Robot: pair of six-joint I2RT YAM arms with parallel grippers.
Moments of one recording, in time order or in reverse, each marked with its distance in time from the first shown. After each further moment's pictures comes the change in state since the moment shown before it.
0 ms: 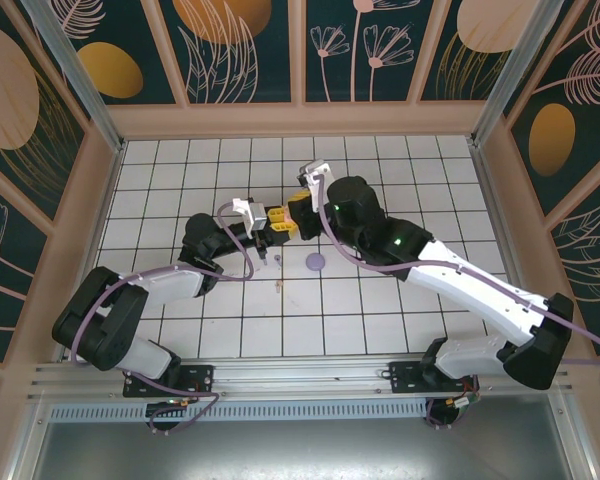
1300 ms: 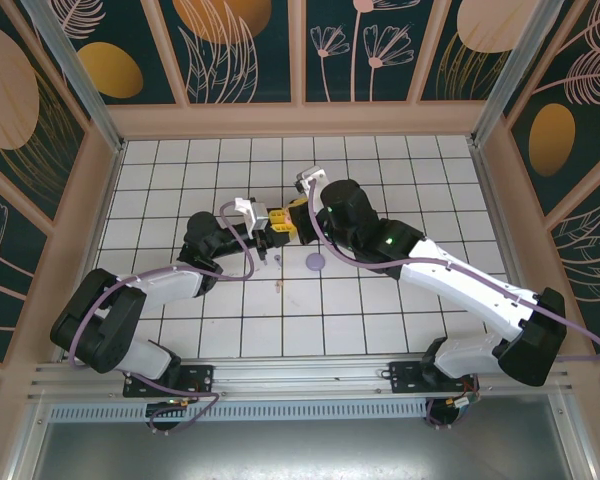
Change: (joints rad) left arm -0.001 -0.013 0.003 -0.079 0.002 -0.001; right arm -0.014 0.029 -0.042 0.000 -0.006 -0.012
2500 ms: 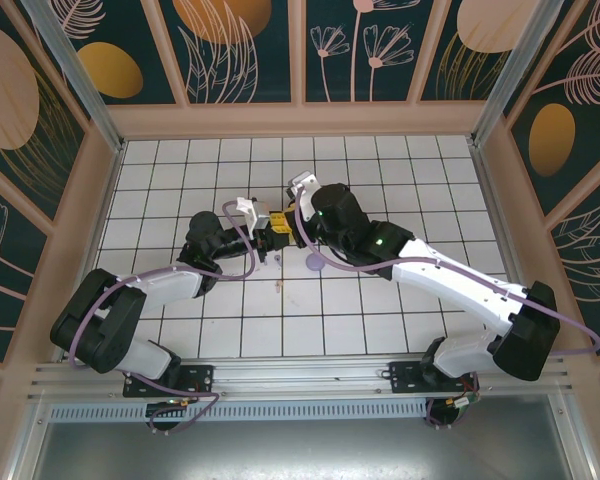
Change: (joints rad) left arm 0.002 -0.005 -0.008 -0.063 -0.006 -0.042; right arm 0.021 0.042 -0.010 0.013 0.037 -0.069
